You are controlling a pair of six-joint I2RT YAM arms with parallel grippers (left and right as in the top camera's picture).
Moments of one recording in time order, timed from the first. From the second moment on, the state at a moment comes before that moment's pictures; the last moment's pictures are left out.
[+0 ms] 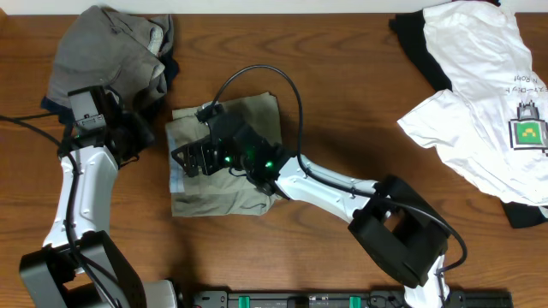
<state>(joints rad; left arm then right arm) 0.30 1.54 1.03 -0.55 0.18 -0.33 0.90 2.03 1.36 0.12 -0.25 0.59</state>
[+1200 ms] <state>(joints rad) 0.22 1.54 1.03 -0.69 0.18 -0.32 0.62 2.13 1.64 -0.92 -0.46 0.31</state>
